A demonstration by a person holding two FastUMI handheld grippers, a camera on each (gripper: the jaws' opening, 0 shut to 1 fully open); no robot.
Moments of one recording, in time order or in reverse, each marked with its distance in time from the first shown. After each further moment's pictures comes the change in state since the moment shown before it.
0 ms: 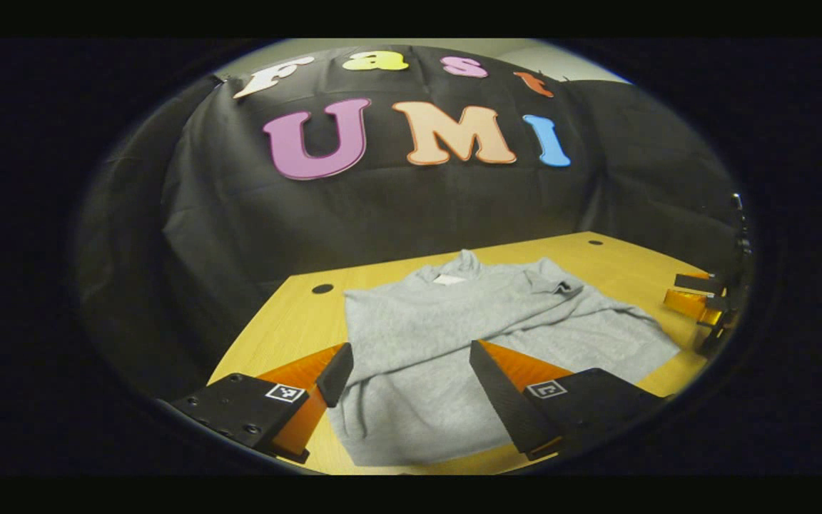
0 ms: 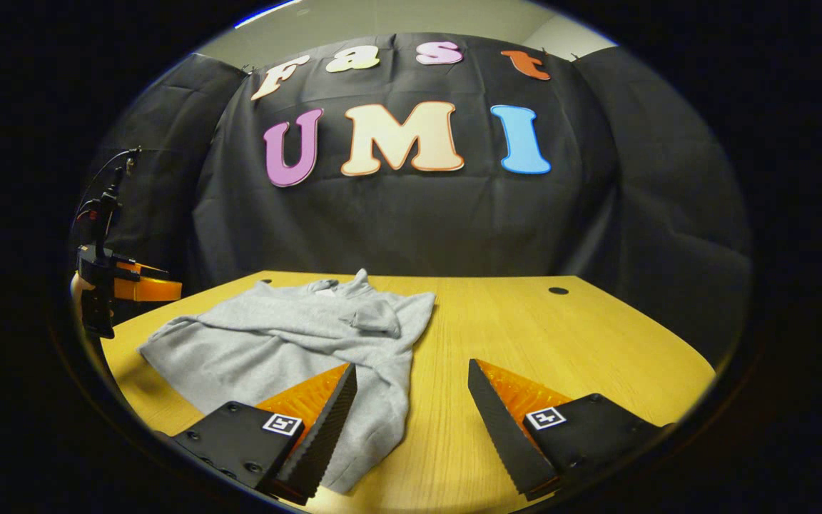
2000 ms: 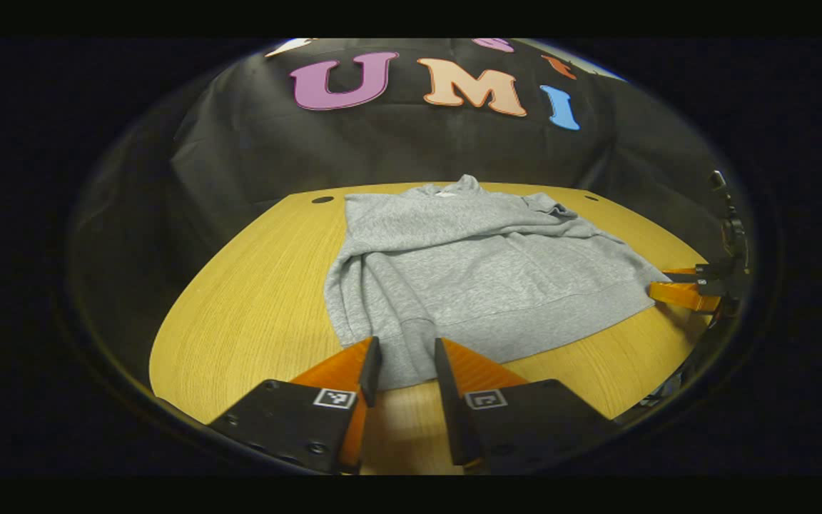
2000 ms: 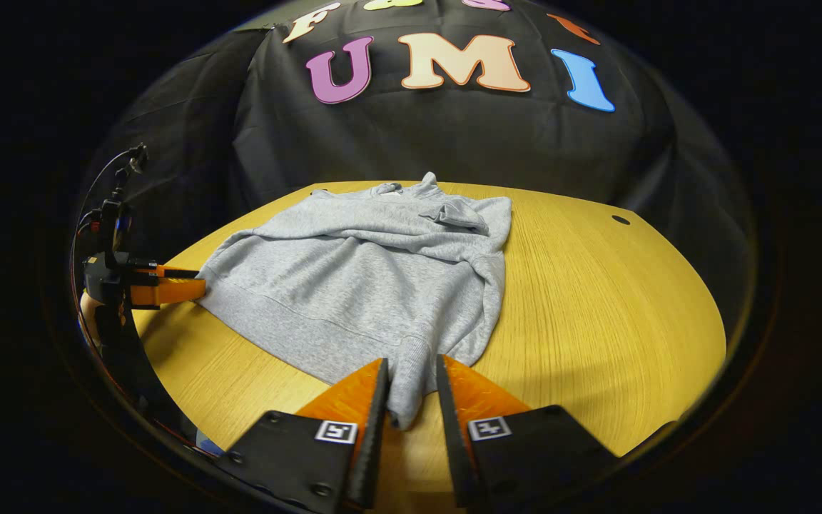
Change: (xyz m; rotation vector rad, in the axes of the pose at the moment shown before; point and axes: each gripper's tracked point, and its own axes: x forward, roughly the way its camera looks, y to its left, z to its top) left arm -0.041 -0.019 -0.115 -0.118 0.231 -0.075; right arm -0.035 0.089 -0.070 -0.010 0.369 0.180
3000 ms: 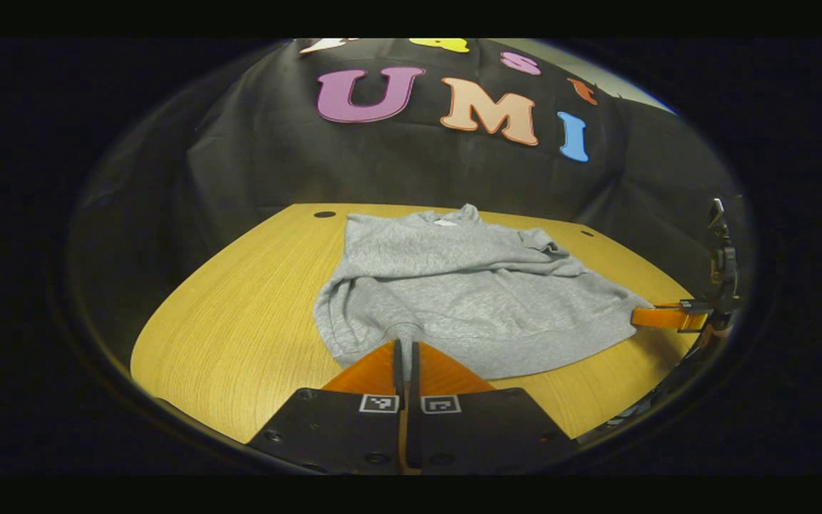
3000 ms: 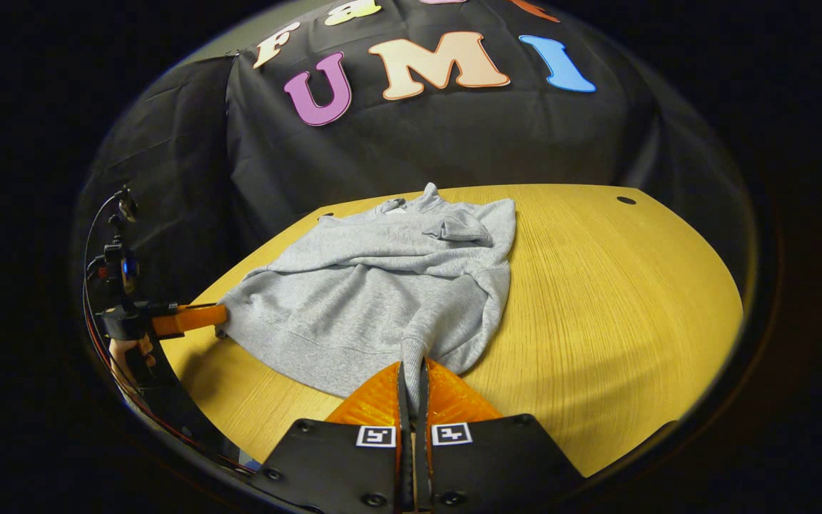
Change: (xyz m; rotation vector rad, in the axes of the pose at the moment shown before) left arm -0.012 -0.007 0.043 -0.104 -0.125 -0.020; right arm -0.010 0.002 0.029 0.130 -0.026 0.067
